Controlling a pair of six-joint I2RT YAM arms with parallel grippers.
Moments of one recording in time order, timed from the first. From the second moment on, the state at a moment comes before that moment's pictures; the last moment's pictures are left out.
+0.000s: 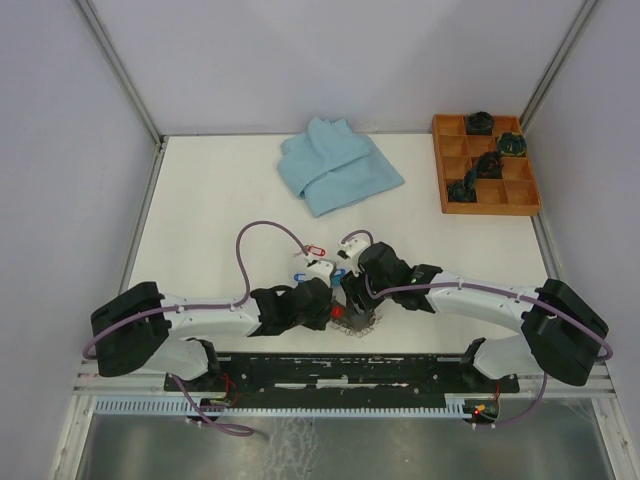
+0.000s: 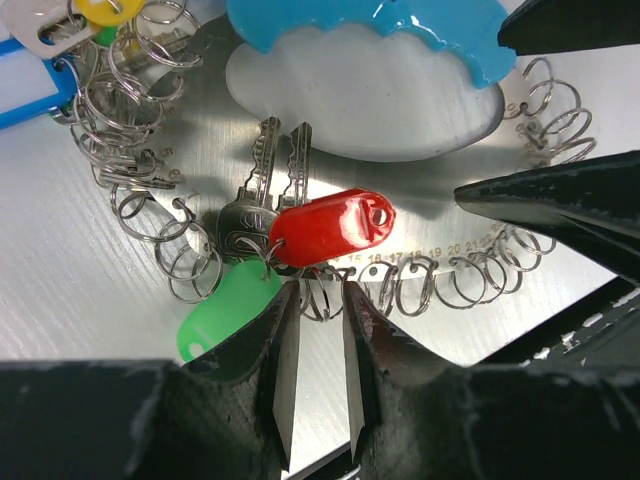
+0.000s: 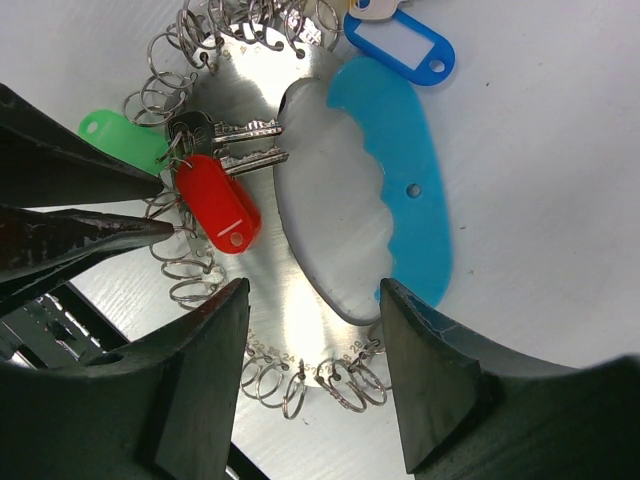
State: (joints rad) left arm -1.15 1.34 0.58 -0.11 -0.26 -0.69; right arm 0.91 1.35 0.68 -0.20 -0.04 0.22
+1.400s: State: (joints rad) left arm -1.17 1.35 0.66 -0.32 -0.41 -0.69; right arm 0.91 1.31 0.66 -0.20 -0.04 0.22
